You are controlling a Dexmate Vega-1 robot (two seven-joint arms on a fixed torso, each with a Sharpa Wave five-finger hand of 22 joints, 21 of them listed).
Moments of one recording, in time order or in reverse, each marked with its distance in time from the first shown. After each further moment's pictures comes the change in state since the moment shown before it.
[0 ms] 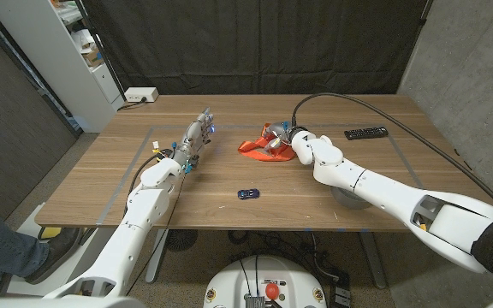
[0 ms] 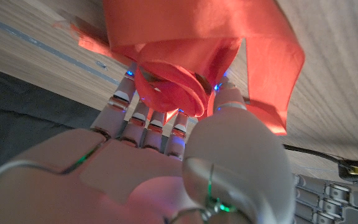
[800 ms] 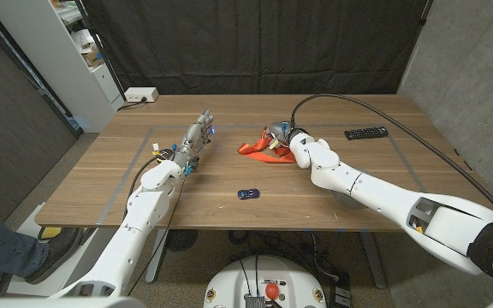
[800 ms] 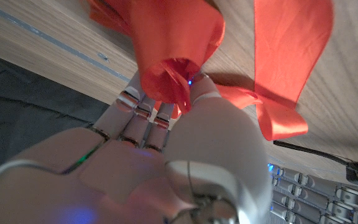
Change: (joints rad) left arm 0.017 -0.001 -0.001 -0.018 -0.003 -0.002 0.008; left_hand 0.000 0.000 -0.003 -0.003 0.000 0.000 0.000 0.000 0.000 0.000 0.000 0.000 0.000 0.000 0.000 0.000 0.000 -0.002 0.009 0.000 0.000; right arm -0.015 0.022 -0.006 0.025 -0.031 -0.012 -0.073; right_hand 0.358 0.120 0.053 -0.033 -0.132 0.322 -0.006 0.146 0.111 0.220 -0.071 0.199 0.150 0.286 -0.026 0.213 0.284 0.176 -0.144 0.184 0.078
